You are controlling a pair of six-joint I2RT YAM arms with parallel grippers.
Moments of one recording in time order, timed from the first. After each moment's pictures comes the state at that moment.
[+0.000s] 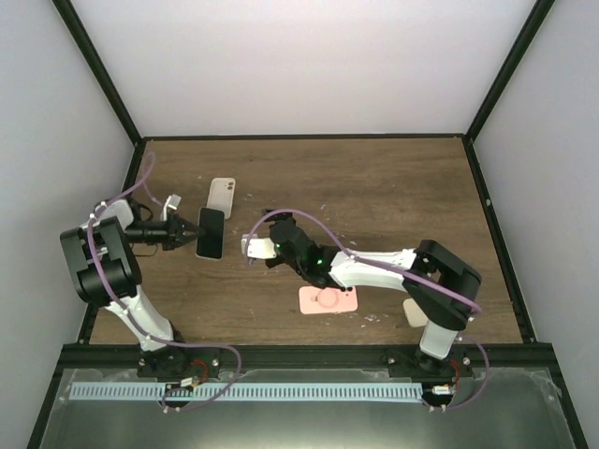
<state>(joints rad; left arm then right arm) 0.39 1.76 1.11 -1.11 1.10 0.43 1.06 1.75 1.02 0.29 0.39 -1.07</state>
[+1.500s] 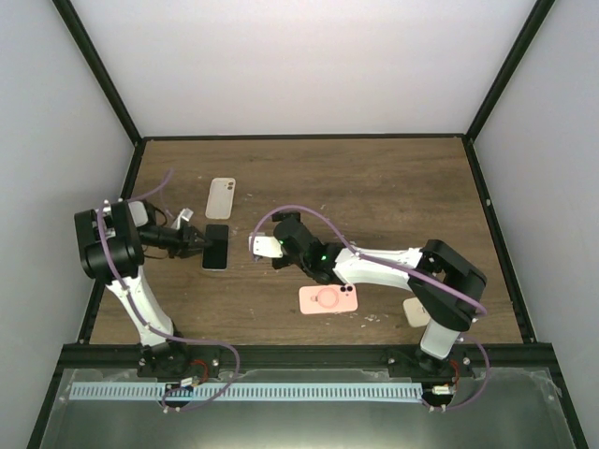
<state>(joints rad) 0.33 1.98 1.10 -0.89 0.87 0.27 1.02 1.71 1.02 0.14 0.36 -0.96</state>
